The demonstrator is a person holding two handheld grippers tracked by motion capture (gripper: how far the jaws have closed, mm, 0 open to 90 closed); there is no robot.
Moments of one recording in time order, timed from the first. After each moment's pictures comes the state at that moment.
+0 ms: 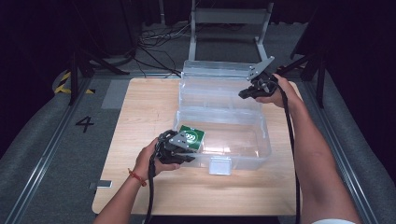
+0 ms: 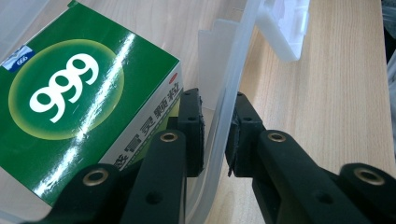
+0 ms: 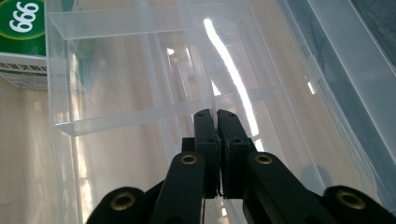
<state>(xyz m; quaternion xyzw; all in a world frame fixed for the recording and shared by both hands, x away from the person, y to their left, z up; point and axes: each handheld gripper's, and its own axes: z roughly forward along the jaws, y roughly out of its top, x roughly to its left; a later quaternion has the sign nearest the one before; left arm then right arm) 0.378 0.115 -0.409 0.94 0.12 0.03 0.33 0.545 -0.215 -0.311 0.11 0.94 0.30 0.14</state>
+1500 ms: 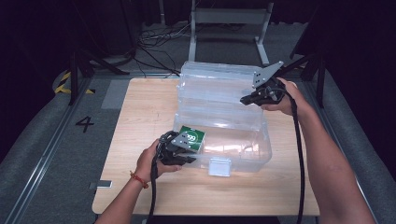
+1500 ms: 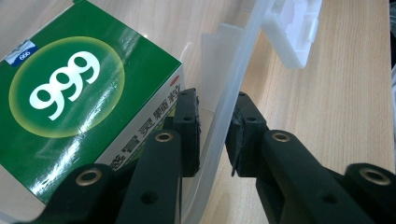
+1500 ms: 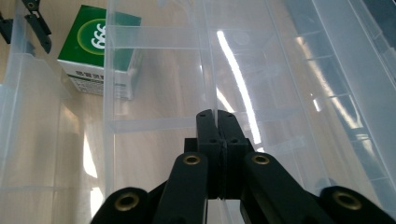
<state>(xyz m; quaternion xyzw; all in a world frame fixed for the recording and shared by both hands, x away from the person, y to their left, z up) 0.374 0.111 -0.408 0.94 0.13 0.03 0.32 0.491 -0.214 -0.285 0.07 0.93 0.32 0.14</state>
